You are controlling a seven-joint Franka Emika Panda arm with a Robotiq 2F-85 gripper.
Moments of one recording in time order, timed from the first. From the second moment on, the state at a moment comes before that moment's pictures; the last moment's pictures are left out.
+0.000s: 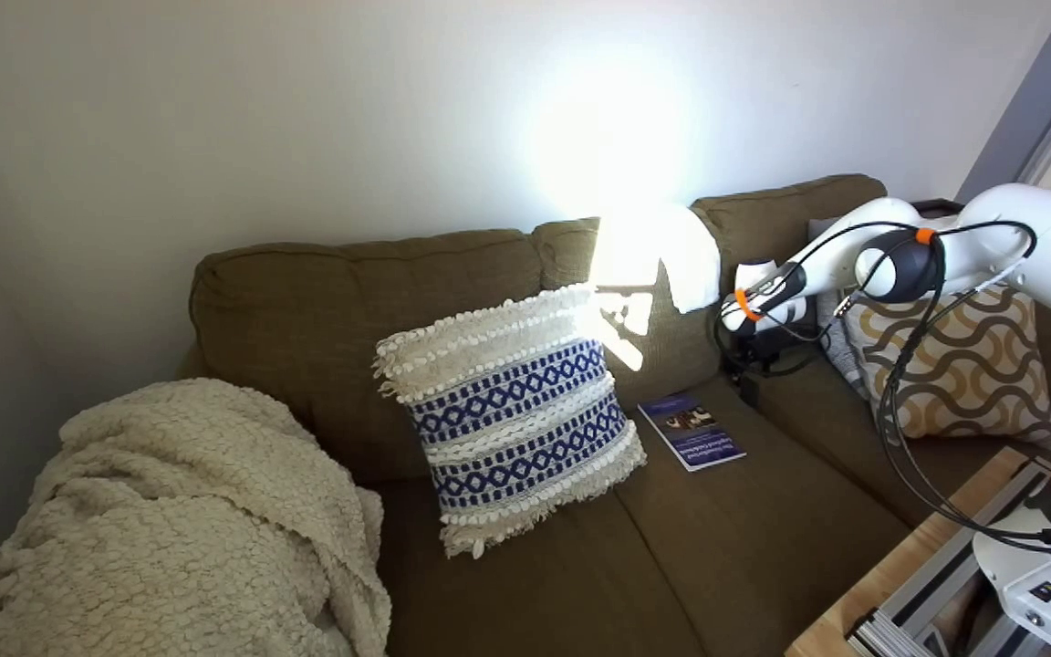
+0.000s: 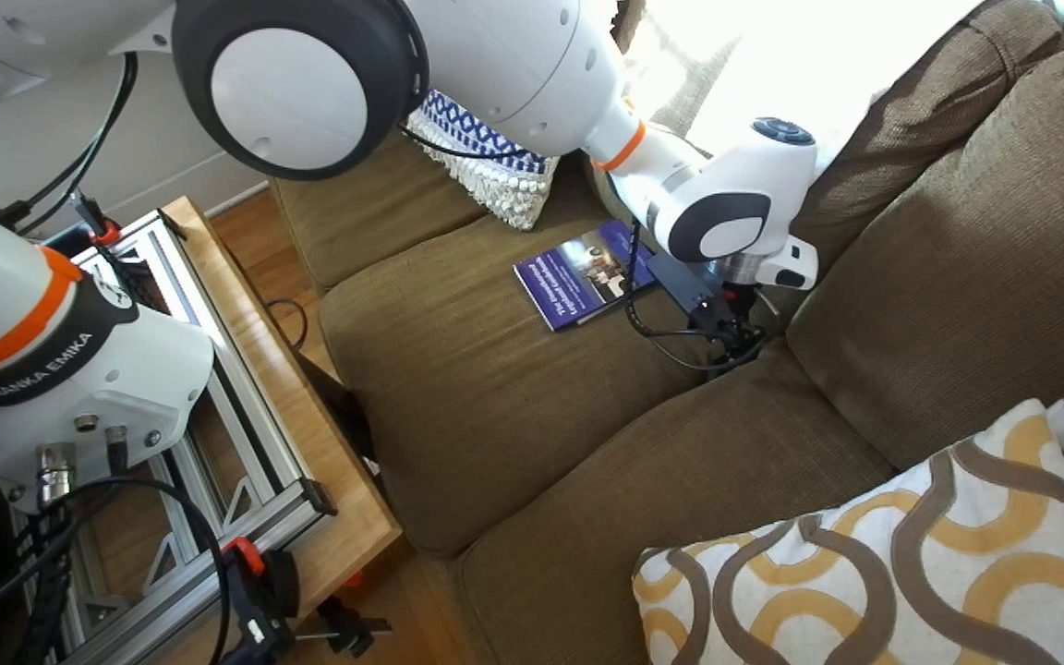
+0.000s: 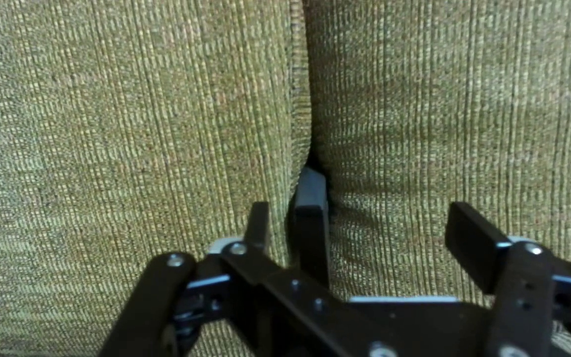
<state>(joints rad) -0.31 1.49 -0.18 -1.02 -0.06 2.36 -0.05</state>
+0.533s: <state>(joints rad) -0.32 1.49 -0.20 -1.10 -0.06 2.52 -0.05</state>
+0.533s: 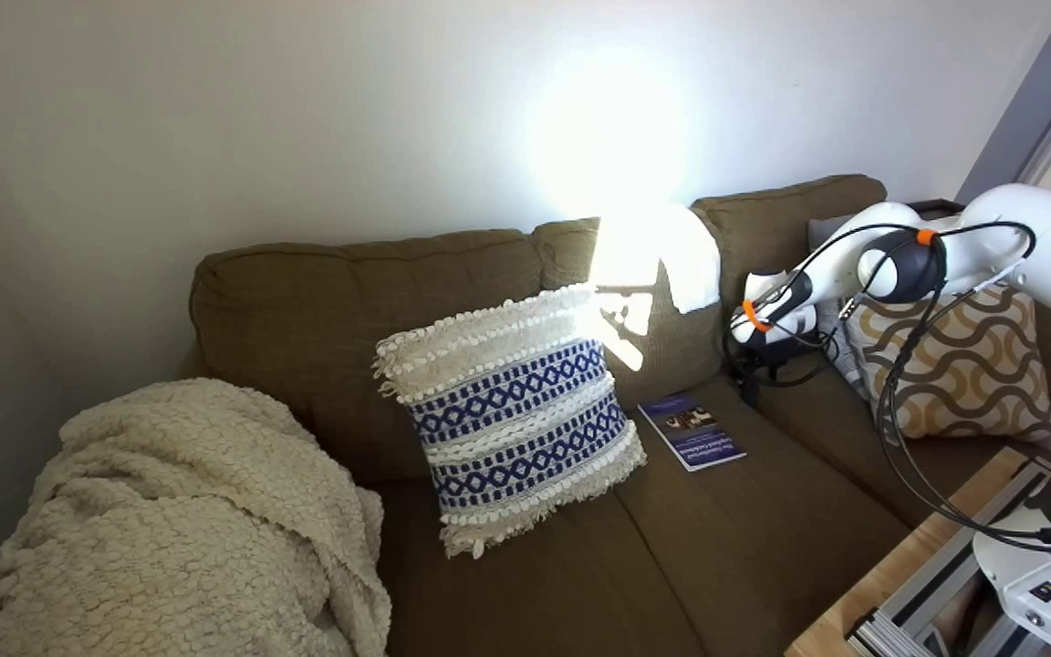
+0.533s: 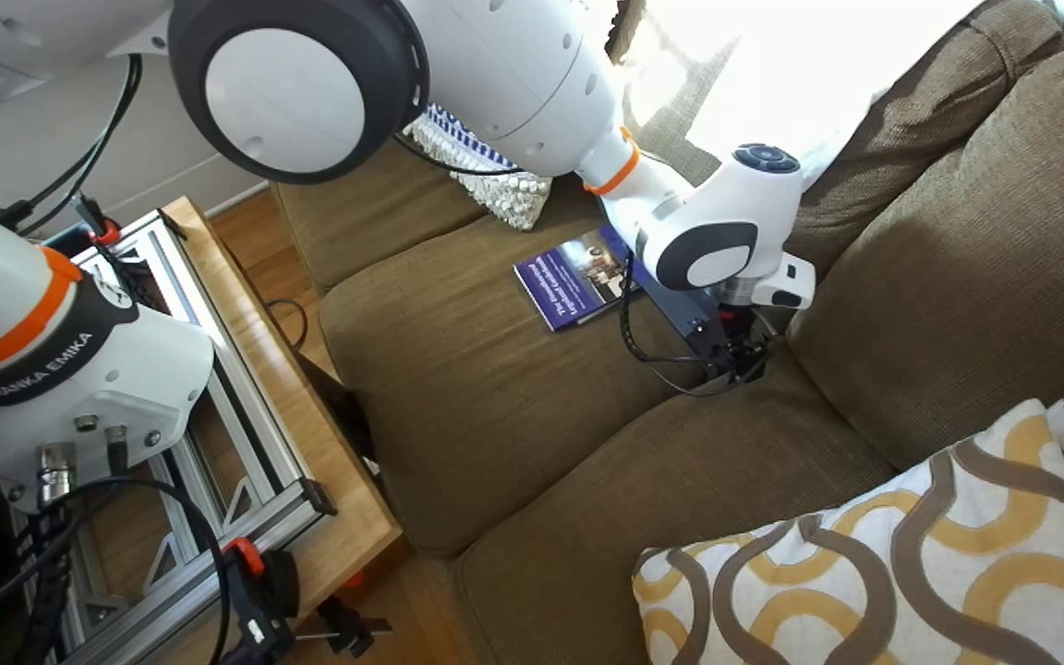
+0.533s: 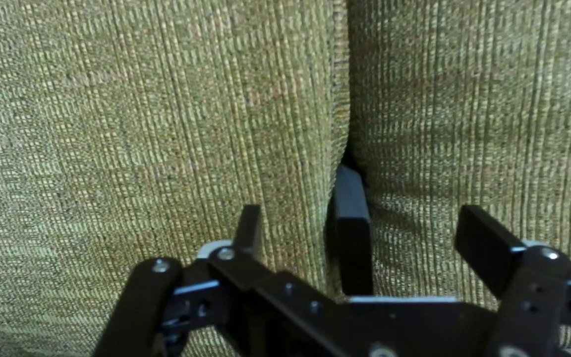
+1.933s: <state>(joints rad) -0.32 1.49 -0.20 -1.15 -0.06 2.67 -0.09</state>
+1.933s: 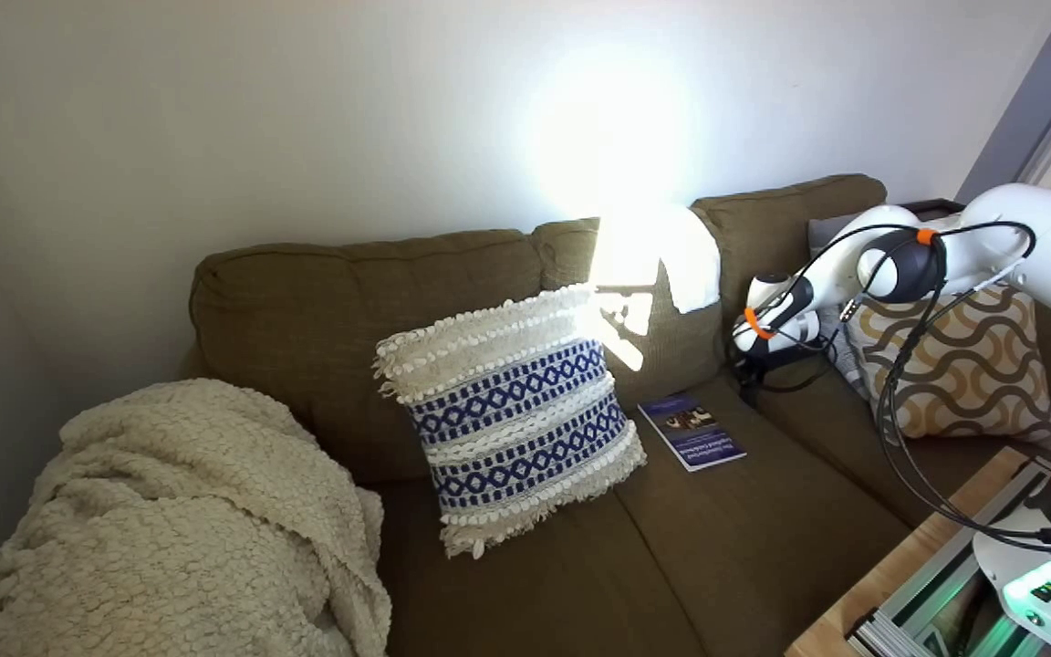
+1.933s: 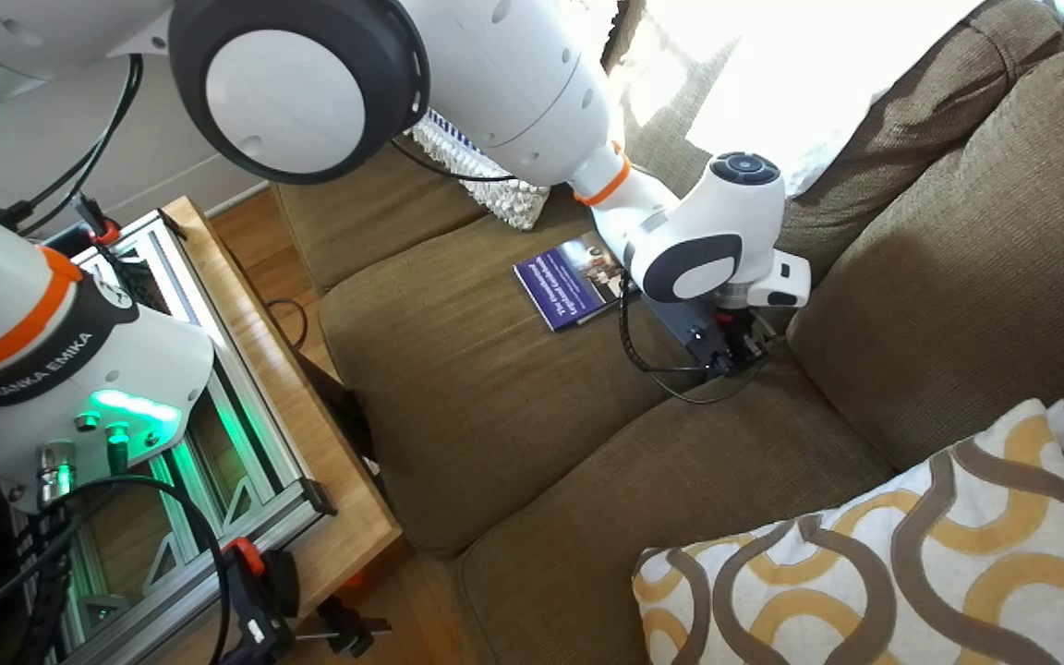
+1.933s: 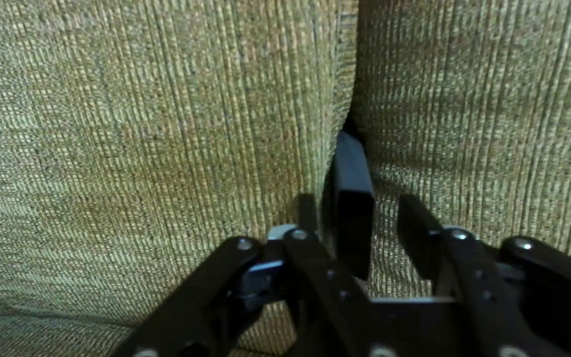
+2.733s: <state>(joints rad) -0.32 1.49 -0.20 -1.16 -0.06 2.67 -0.11</state>
